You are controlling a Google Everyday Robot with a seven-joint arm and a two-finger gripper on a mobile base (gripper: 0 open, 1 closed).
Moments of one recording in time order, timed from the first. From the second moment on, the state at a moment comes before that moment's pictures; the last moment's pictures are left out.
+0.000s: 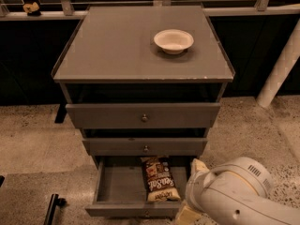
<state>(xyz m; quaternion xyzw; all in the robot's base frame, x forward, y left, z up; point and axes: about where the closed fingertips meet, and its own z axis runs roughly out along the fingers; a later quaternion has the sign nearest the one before) 0.370 -0.130 0.624 -0.53 0.82 -0.04 0.20</state>
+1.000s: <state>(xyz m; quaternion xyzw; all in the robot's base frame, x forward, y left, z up) 0.463 -0.101 0.519 -0.52 0.83 0.02 0.20</state>
